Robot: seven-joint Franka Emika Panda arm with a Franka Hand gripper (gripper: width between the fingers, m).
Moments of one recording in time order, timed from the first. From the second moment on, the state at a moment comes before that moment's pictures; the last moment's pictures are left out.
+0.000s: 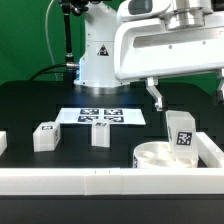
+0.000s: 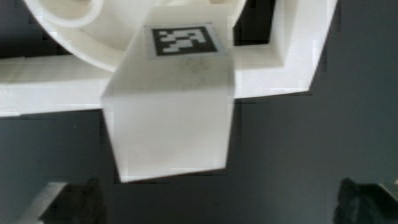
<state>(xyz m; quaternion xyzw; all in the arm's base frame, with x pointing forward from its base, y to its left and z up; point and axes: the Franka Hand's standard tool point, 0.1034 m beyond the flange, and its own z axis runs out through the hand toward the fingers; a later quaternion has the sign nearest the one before) 0.651 0.081 0.115 -0.98 0.00 -0.19 0.05</state>
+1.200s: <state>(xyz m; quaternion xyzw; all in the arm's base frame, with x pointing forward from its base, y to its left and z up) 0.644 0.077 0.104 -0.99 -0.15 0.01 0.06</state>
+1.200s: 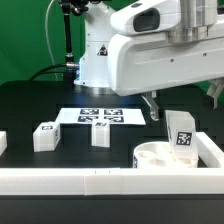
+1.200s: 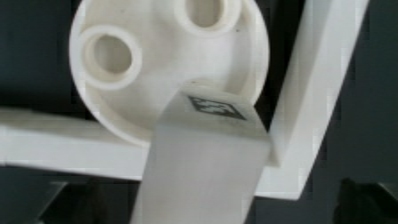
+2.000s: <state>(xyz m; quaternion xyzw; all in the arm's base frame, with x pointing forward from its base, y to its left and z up) 0.641 0.079 0.095 -0.88 -0.47 0.01 0.05</state>
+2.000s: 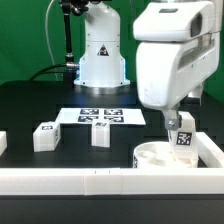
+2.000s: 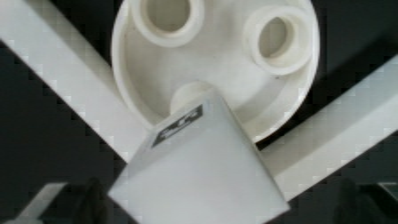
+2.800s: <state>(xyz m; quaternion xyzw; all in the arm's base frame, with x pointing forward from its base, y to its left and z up) 0.644 0.078 0.096 -0.72 -0.69 0.00 0.03</state>
